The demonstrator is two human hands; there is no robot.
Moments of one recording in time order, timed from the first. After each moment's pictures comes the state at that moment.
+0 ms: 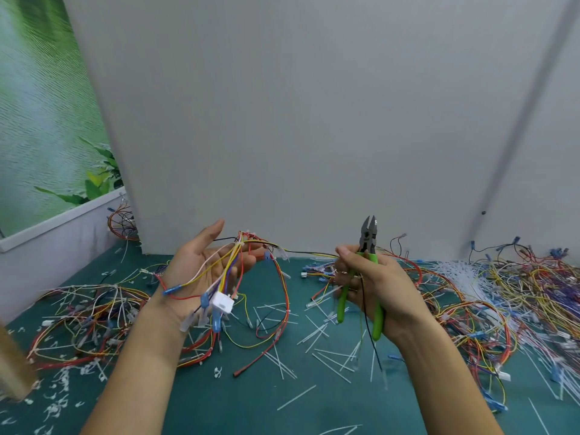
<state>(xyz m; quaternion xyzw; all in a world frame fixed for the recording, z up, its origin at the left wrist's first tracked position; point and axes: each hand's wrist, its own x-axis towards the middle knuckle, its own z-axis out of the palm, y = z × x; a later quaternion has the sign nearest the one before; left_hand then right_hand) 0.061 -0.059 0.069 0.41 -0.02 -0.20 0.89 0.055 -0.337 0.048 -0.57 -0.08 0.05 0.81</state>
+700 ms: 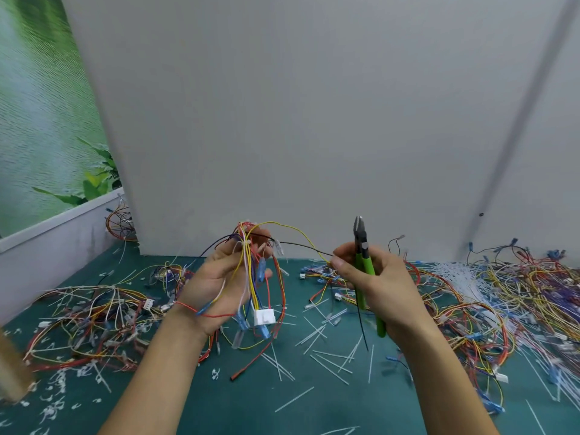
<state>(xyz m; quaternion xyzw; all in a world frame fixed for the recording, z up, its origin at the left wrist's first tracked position) 0.056 -0.100 0.050 0.41 -0.19 -0.04 0.89 0.050 -0.341 0.047 -0.70 -0.13 -0.11 0.69</state>
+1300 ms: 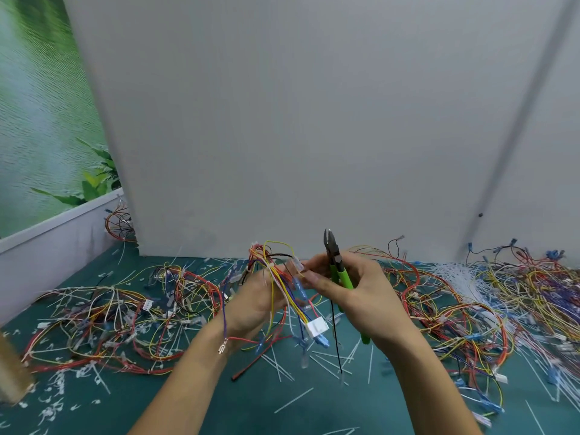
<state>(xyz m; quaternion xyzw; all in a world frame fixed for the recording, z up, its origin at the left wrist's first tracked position) 0.065 -0.137 0.017 0.62 -0.23 -0.06 0.75 0.036 -0.319 0.050 -0.71 -0.24 -0.06 0.66</state>
